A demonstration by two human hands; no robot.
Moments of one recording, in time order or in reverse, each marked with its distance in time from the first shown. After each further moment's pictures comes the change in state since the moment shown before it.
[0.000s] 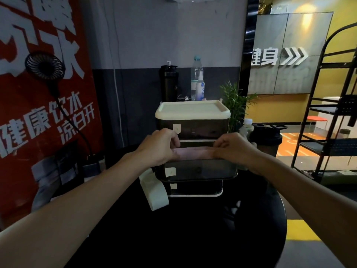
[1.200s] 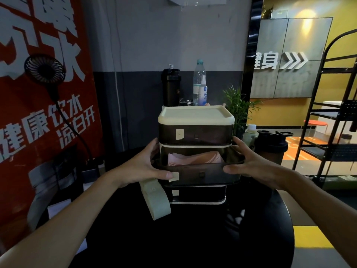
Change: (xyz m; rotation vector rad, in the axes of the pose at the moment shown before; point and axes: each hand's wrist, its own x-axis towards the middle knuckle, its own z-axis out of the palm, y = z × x) left_hand -0.016 -0.073 0.010 -0.672 -0.237 -0.025; right_hand 0.006 0.047 -0.003 0.632 -0.331 -0.070
